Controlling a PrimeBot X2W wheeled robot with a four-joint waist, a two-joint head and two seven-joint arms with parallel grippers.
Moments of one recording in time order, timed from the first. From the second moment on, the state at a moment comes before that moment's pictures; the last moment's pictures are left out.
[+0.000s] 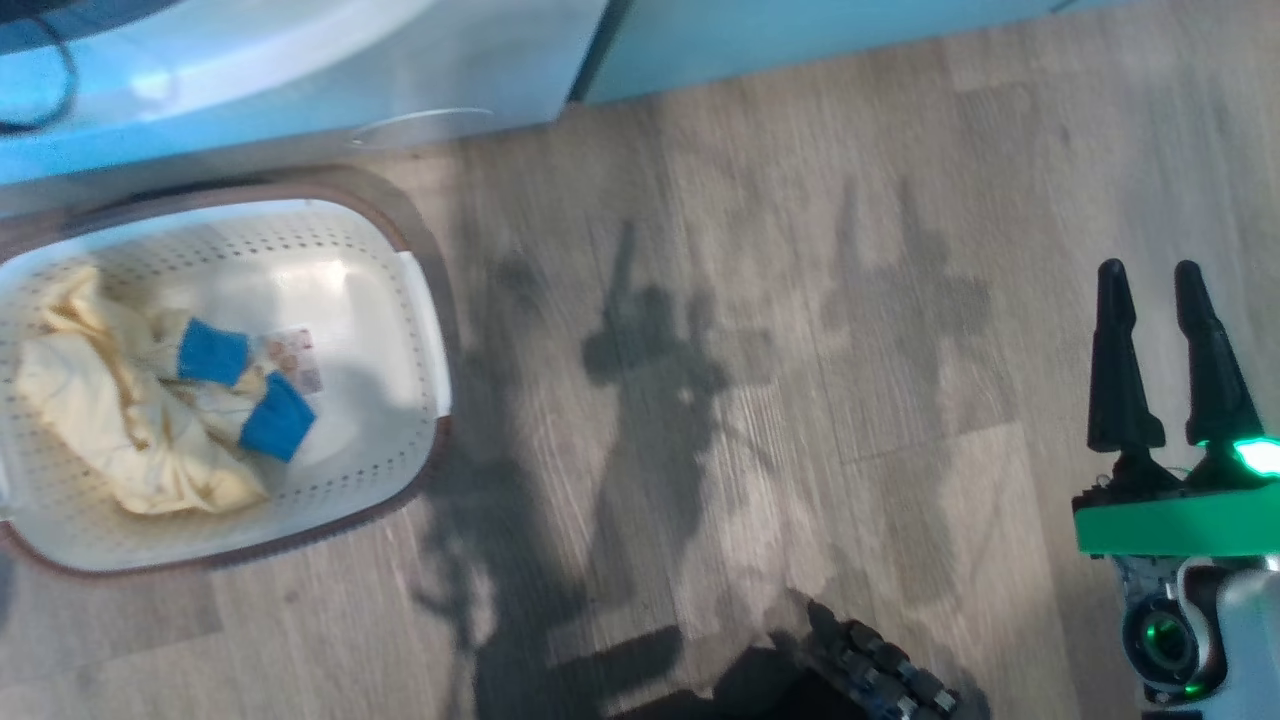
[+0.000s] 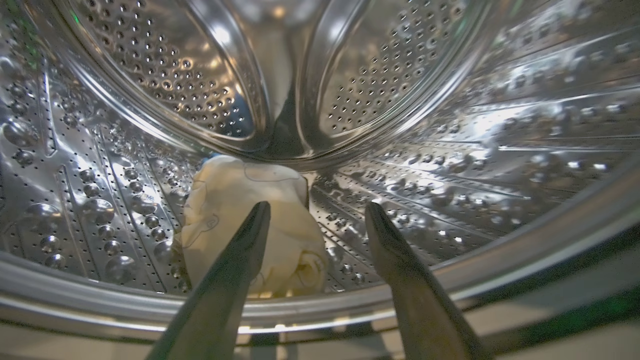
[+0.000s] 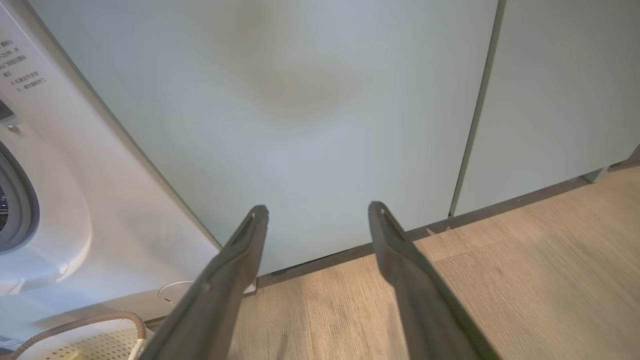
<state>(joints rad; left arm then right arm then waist) -1.20 0.53 -0.17 0.70 -0.38 0.04 0.00 -0.19 -0.04 0.07 -0.01 0.44 0.13 -0.26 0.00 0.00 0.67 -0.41</state>
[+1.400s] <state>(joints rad) -0.02 0.34 -0.26 -0.11 -0.39 0.30 -0.23 0.05 -0.04 -0.04 -0.03 0.16 0.13 -0.26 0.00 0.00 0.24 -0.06</state>
